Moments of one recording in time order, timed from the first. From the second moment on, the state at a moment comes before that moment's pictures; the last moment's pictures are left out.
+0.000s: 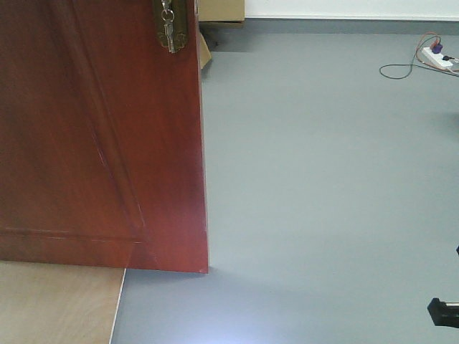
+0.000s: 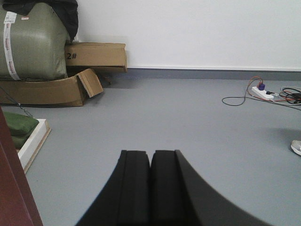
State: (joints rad) left arm -0.02 0.24 -0.23 0.04 0.04 -0.21; right arm -0.02 -0.01 0.03 0.02 0.28 -0.05
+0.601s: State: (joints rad) left arm -0.02 -0.01 0.03 0.06 0.12 -0.24; right arm -0.02 -0.01 0.03 0.02 0.28 -0.05
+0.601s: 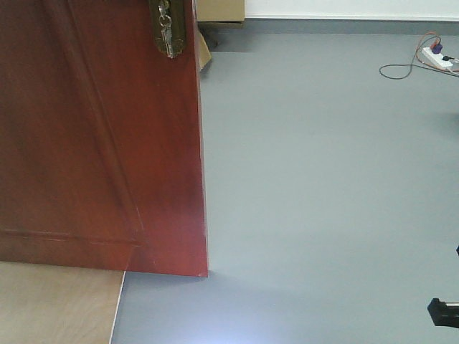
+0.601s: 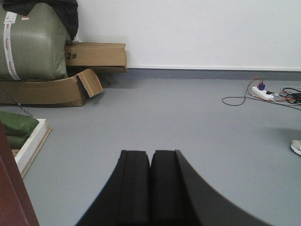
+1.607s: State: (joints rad) left arm -0.02 -0.01 0.03 0.06 0.13 -0.16; right arm -0.02 -0.01 0.03 0.02 0.28 -0.05
